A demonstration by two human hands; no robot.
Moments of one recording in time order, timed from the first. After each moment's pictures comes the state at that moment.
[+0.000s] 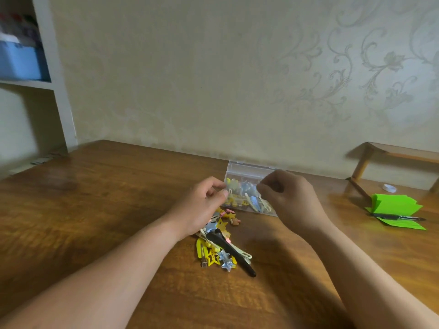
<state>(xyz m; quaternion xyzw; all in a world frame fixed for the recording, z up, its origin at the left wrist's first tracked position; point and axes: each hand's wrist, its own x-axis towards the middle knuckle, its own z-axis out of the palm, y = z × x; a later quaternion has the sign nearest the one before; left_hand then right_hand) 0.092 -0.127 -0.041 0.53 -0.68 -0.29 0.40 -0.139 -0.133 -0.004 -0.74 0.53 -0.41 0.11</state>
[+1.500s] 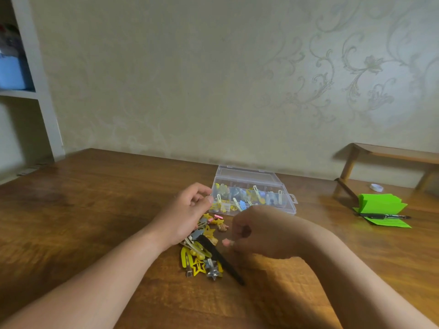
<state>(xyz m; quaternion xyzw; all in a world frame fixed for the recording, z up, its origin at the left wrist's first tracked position) 0.091 -0.125 -0.042 0.54 -0.67 -0.31 0.41 -0.130 -0.107 0.014 -0.88 0.47 0.00 0.12</state>
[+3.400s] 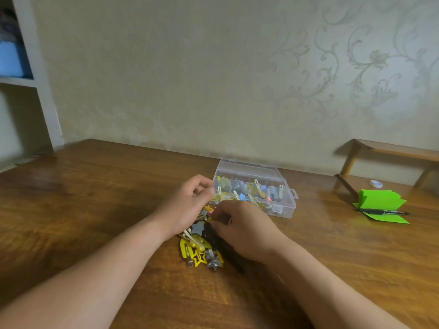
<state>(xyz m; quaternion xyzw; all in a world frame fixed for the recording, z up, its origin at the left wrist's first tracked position) 0.091 -0.126 -0.041 0.54 -0.67 -0.30 0.41 -0.097 -0.105 -0.028 -0.83 0.50 -0.19 0.13</state>
